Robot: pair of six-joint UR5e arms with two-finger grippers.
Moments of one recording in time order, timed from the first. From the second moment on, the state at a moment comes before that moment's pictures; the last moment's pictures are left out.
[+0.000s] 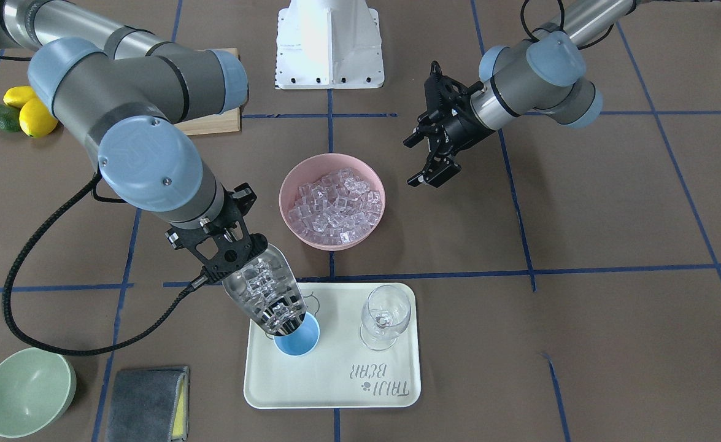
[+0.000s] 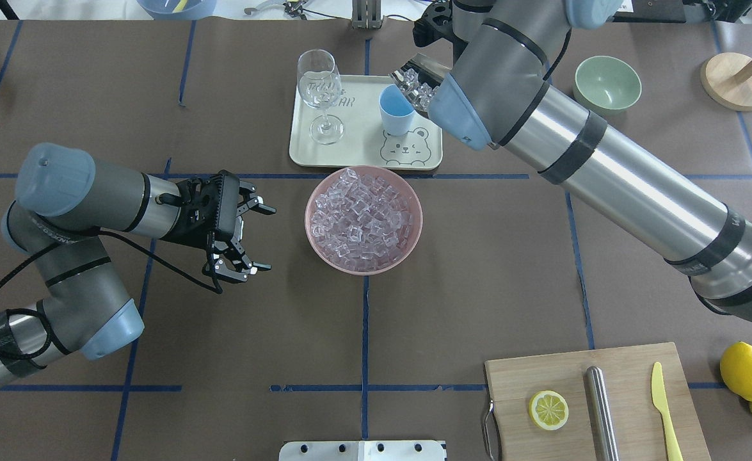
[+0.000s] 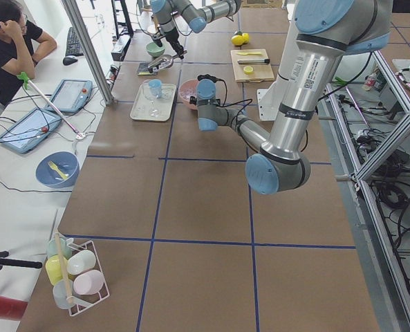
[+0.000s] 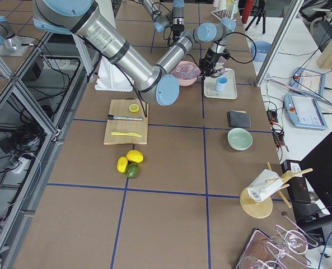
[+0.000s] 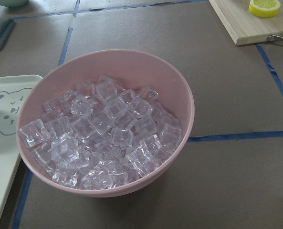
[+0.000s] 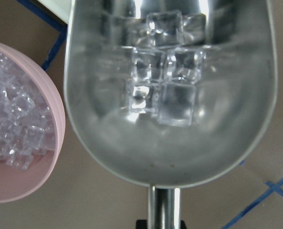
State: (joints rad) left arm -0.64 -1.93 -1.66 -2.55 -2.14 0.17; right arm 0.88 -0.58 1.36 -2.20 2.20 -0.03
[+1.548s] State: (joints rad) left arm -0.64 -1.92 -1.66 -2.56 -2.13 0.18; right arm 0.84 -0.38 1.08 -2.44 1.87 -0.32
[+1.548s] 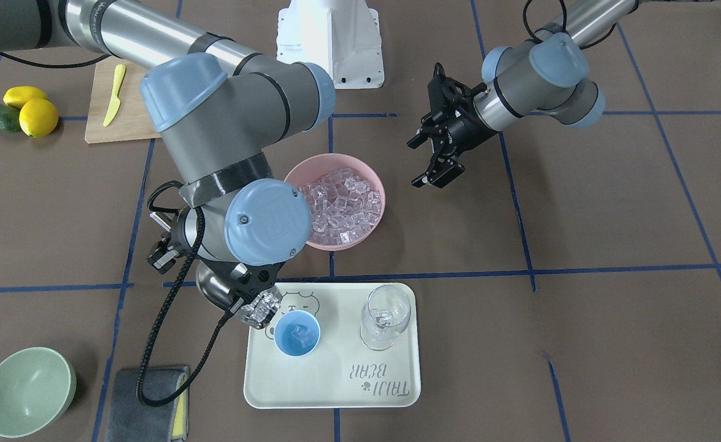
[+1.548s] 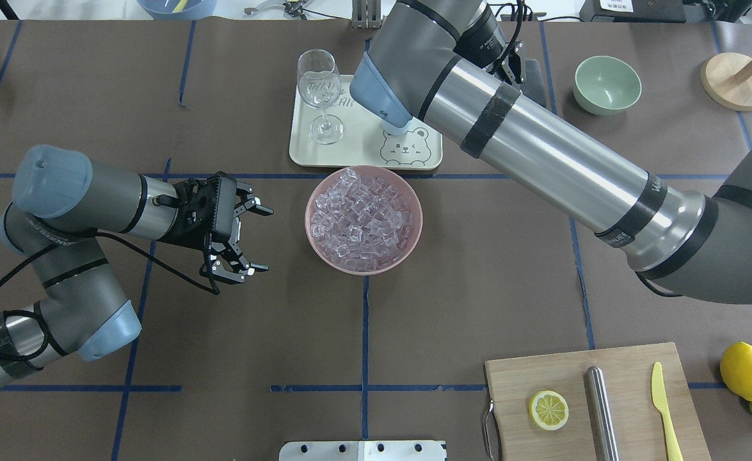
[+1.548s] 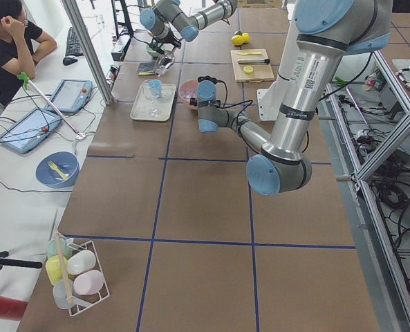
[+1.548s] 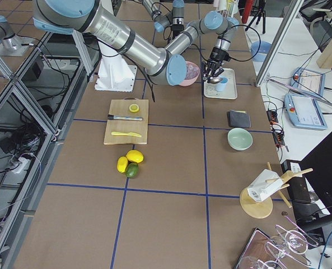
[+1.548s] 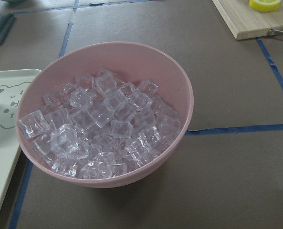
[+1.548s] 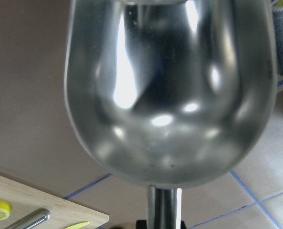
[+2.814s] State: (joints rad) left arm -0.67 -1.86 -1.66 -2.65 -2.14 0.17; right arm 0.86 -0.49 1.25 -2.44 1.96 -0.20
